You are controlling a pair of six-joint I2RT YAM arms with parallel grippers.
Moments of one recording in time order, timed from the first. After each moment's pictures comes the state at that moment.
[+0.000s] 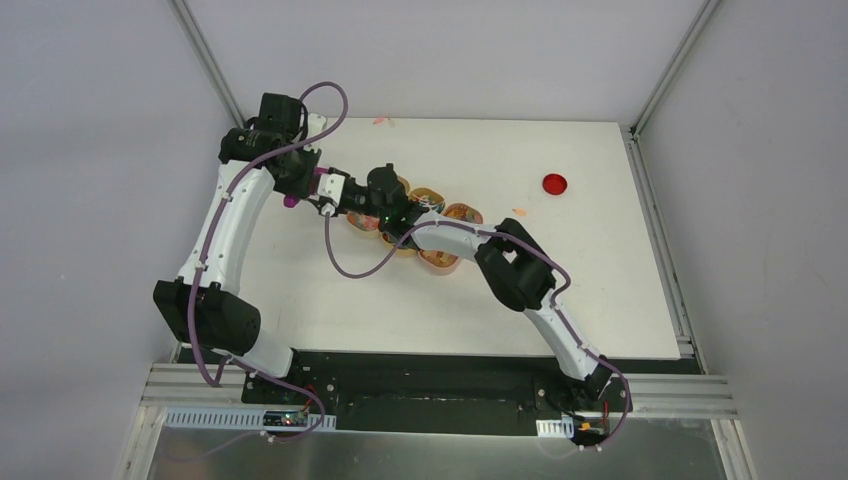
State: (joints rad) left arm -0.15 1.52 1.68 -1.18 -0.09 0.13; right arm 0.94 2.36 1.83 0.60 -0.42 -0.54
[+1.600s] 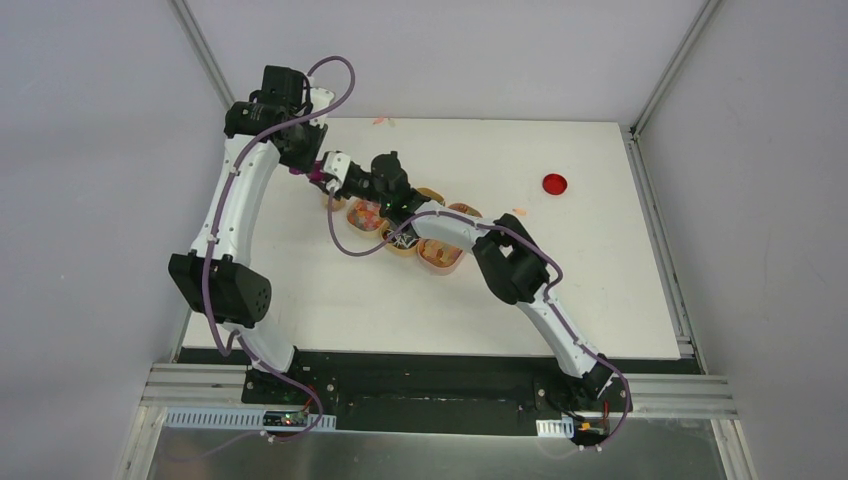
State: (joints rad) left arm -0.15 1.69 1.92 -1.19 -0.05 0.21; right arm 0.89 2.45 1.98 0.57 -0.41 -0.44
